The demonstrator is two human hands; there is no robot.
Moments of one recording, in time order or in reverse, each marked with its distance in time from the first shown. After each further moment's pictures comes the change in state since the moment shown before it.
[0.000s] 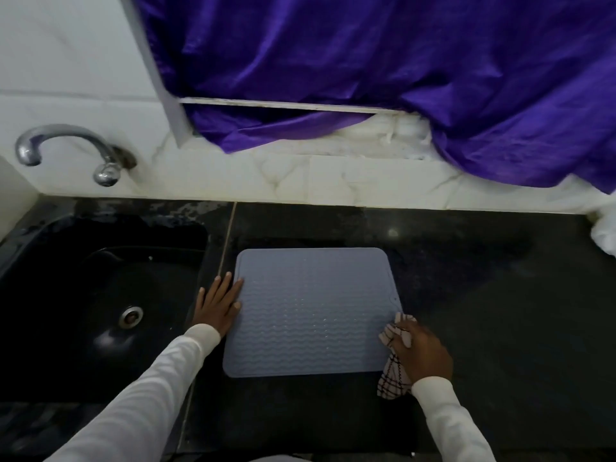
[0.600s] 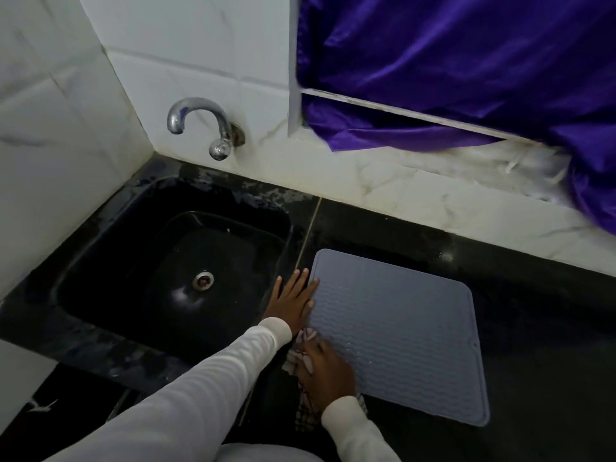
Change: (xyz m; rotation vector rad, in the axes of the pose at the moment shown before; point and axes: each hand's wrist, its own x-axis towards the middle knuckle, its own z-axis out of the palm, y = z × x) left_hand -0.008 0.000 0.008 0.088 0.121 0.051; right_hand -0.080 -0.203 0.158 -0.186 -0.369 -0.634
